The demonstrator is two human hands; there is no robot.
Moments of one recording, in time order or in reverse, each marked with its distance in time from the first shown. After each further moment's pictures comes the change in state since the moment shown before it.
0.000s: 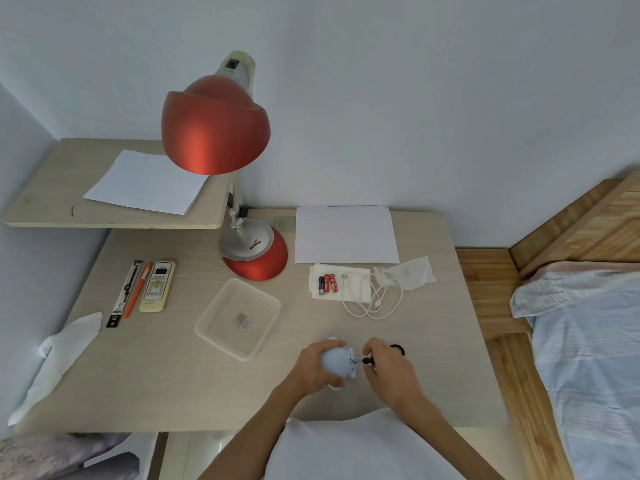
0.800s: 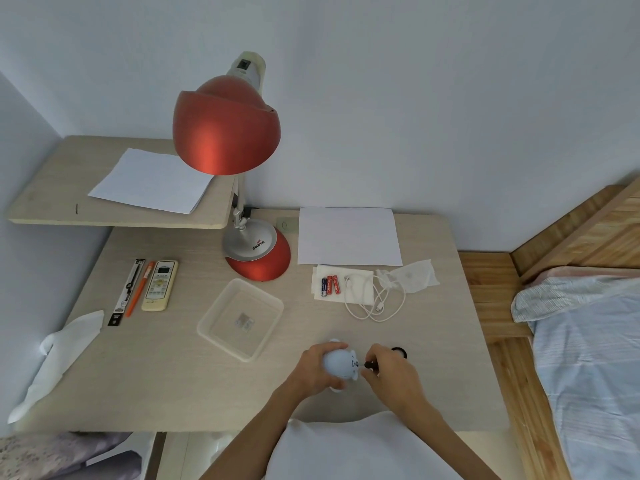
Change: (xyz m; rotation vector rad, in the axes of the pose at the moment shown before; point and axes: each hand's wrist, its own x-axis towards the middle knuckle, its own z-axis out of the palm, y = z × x) left_hand 0.000 -0.002 -0.002 -0.014 -0.009 -0.004; right_hand -0.002 -0.001 0.003 0.042 0.024 0.018
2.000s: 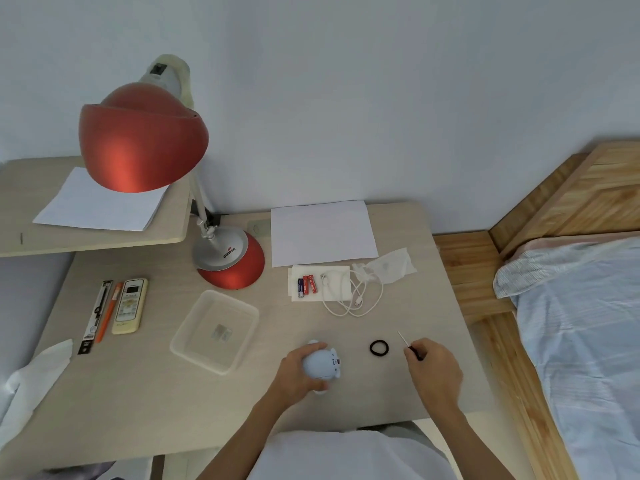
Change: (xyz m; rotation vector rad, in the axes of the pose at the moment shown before) left_hand 0.004 -0.011 0.008 -0.070 0.042 0.015; right_hand -0.019 0.087 -0.019 0.220 0.415 0.471
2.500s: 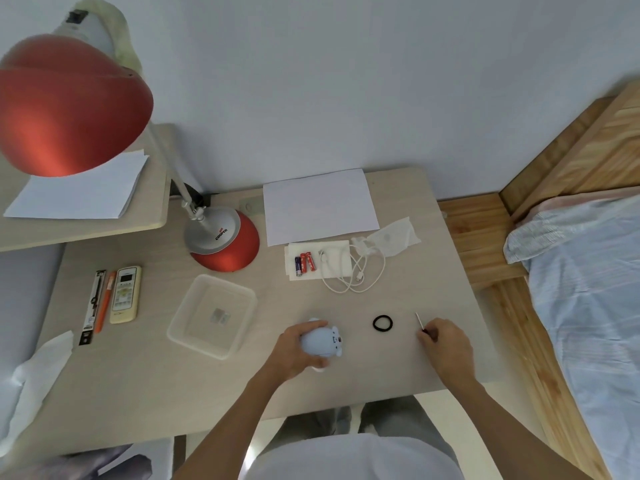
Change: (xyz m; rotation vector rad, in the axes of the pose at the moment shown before) left_hand 0.011 0.000 -0.011 0.109 -0.052 -0.003; right_hand 0.021 0.046 0.015 -0.025 -0.157 -0.005
